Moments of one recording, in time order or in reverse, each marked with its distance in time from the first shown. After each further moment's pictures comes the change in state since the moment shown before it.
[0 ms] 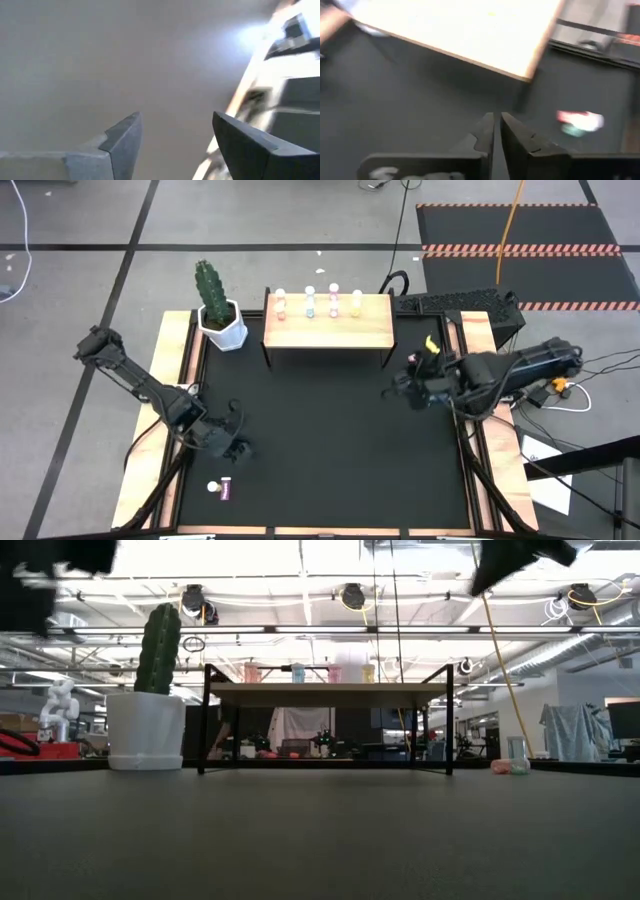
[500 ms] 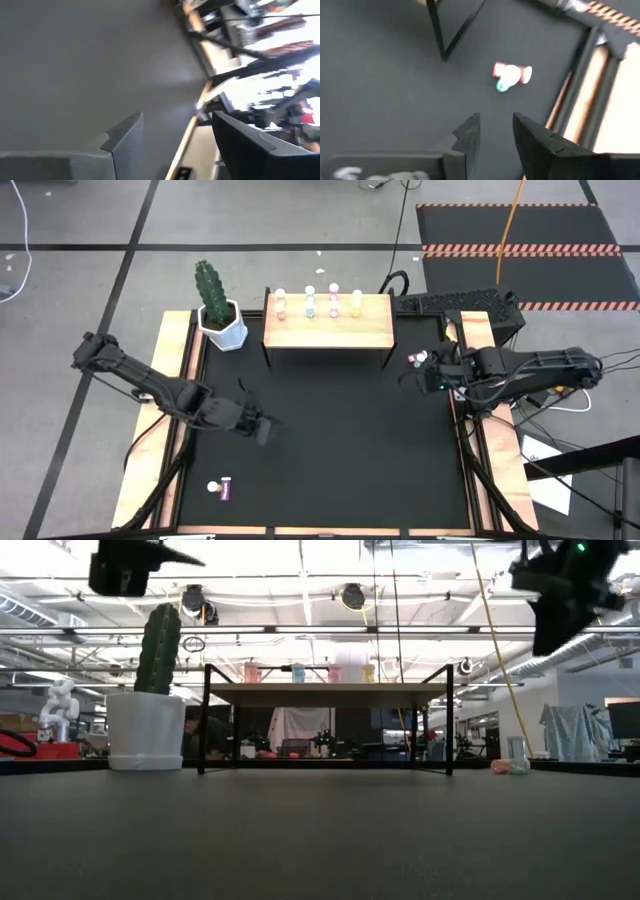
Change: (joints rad) left arm 0.200 0.028 0.072 0.327 -0.089 0.112; right arm -0.216 -0.293 -0.342 -0.069 -0.224 -0.248
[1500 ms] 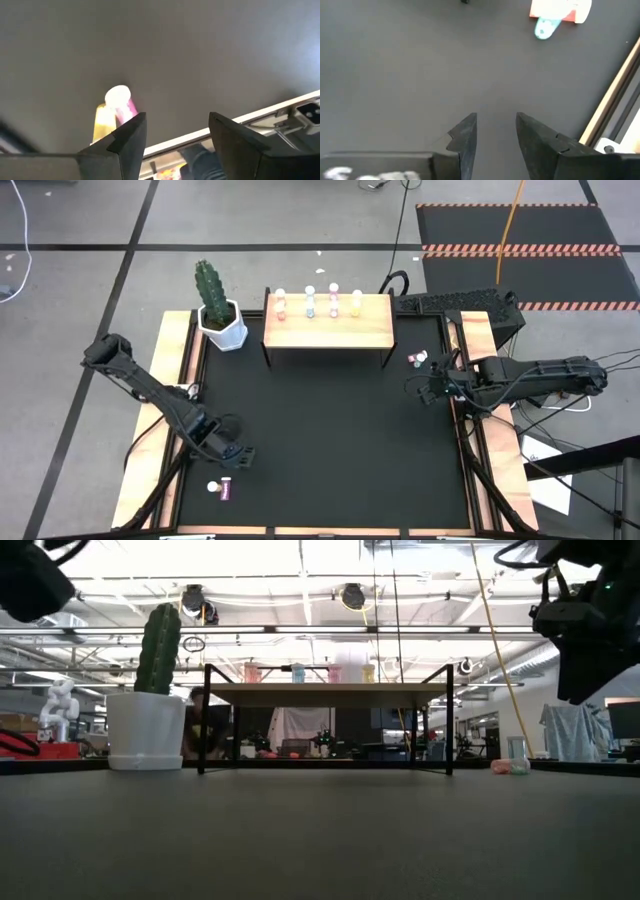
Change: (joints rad) left arm -0.213 0.143 0.018 -0.530 0.461 -0.764; right arm -0.036 -0.201 -0.288 0.227 -0.263 0.028
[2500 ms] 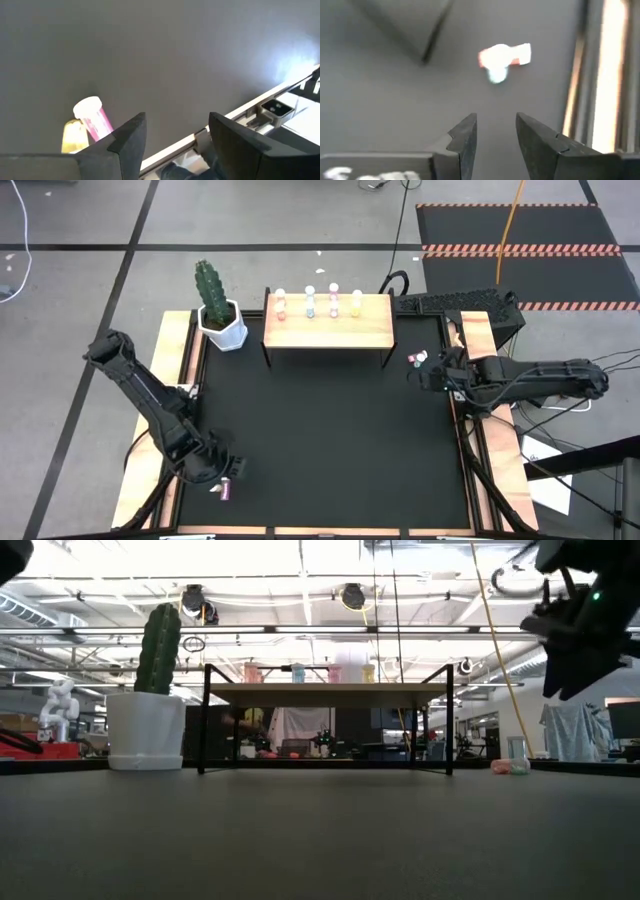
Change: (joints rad) left arm -0.222 0.001 0.000 0.080 -0.352 -0.133; right arm -0.046 0.000 -0.016 -0.035 0.262 0.160
